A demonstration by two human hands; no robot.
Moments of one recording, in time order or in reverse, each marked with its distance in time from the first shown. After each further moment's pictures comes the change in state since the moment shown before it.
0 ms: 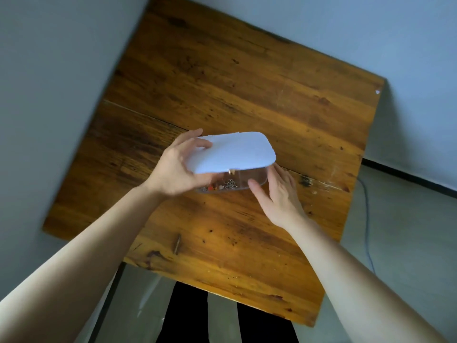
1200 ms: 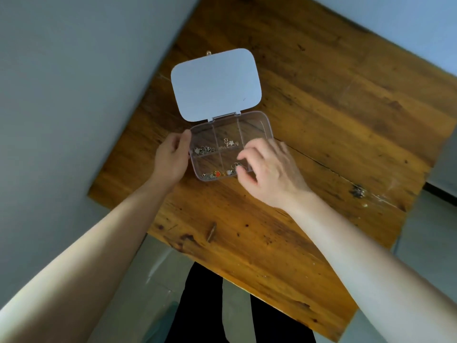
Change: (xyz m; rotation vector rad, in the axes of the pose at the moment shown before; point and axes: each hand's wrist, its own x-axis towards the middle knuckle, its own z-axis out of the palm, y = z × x) left_hand -0.034 -0.097 -0.028 -0.223 0.431 -0.616; right_hand 0.054 -0.109 0.023 -0.264 0.049 -0.674
